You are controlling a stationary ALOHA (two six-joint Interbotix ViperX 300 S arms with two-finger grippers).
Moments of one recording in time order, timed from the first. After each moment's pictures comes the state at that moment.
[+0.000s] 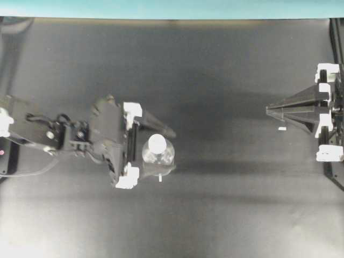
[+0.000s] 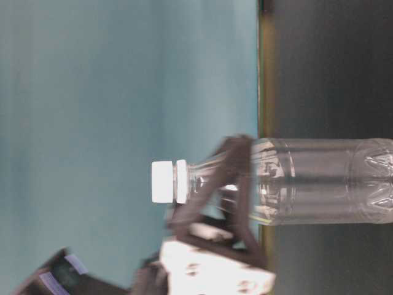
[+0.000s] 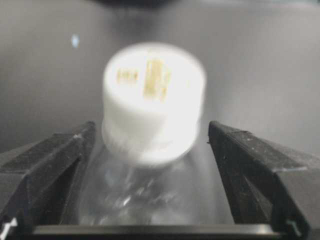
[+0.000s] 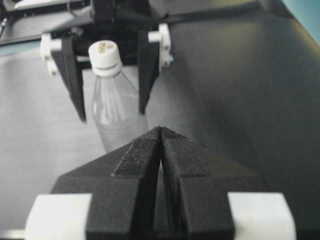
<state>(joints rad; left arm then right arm) -0.03 0.08 0.83 0.04 -0.79 -0.09 -0.03 -0.91 1.09 0.04 0.01 0.10</state>
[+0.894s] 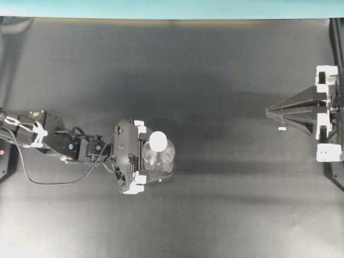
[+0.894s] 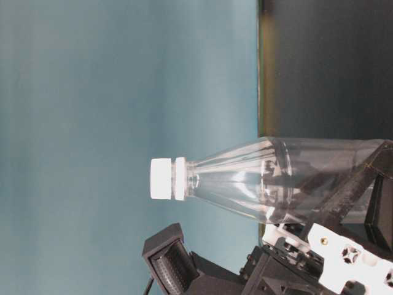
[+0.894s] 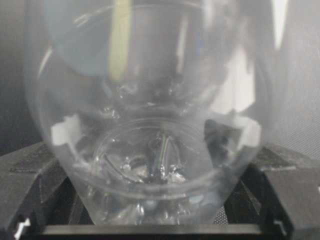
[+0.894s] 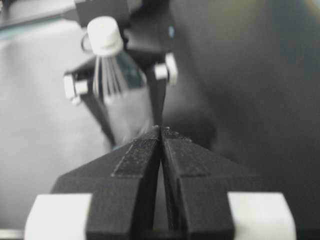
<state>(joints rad) -0.03 0.29 0.82 0.04 -0.79 -0.09 -0.03 -0.91 1.05 0.07 0.15 0.17</state>
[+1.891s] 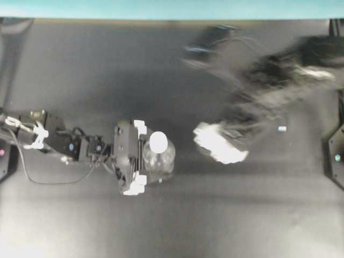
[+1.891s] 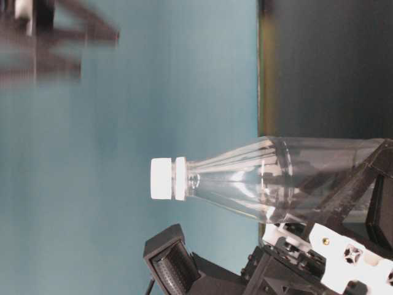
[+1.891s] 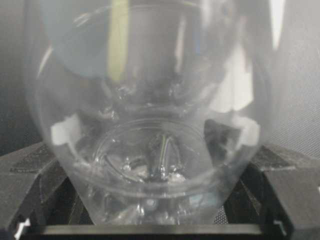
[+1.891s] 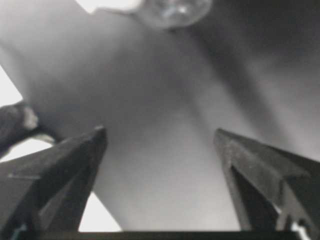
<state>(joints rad) -0.04 0.29 0.82 0.04 -0.80 -0.08 -0.01 -0.08 0.04 0.23 1.21 0.60</state>
